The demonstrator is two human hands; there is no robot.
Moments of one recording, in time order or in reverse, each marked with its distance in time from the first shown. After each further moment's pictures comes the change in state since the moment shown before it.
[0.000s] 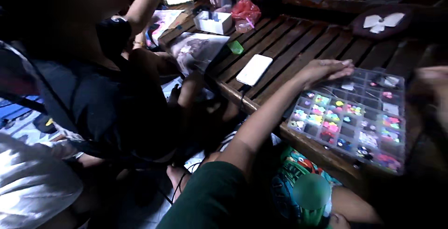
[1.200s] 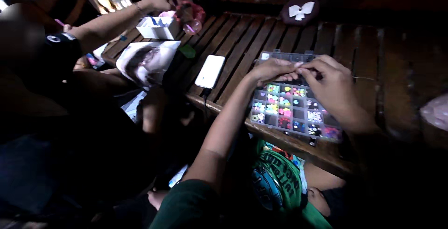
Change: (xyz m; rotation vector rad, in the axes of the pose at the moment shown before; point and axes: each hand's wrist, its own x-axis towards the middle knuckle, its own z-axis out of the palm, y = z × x) left_hand -0.011 -0.001 0.005 0.287 -0.330 -0.091; right_hand -0.001 -0.086 0.047 -0.234 -0.071 0.141
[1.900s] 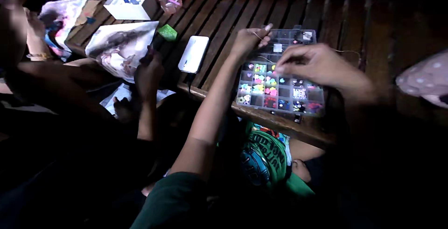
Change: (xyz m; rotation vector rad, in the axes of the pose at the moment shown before) left_hand 0.012 -0.009 -0.014 -0.036 0.384 0.114; right_hand 0.005 -0.006 -0.025 0.529 -0.439 0.025
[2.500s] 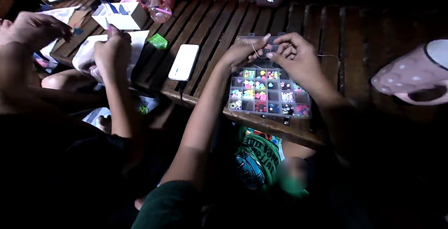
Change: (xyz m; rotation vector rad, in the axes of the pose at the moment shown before) left_hand -0.012 0.012 0.004 -0.007 -0.312 -0.046; right_hand 0.005 0.015 0.015 -0.146 0.418 0.101
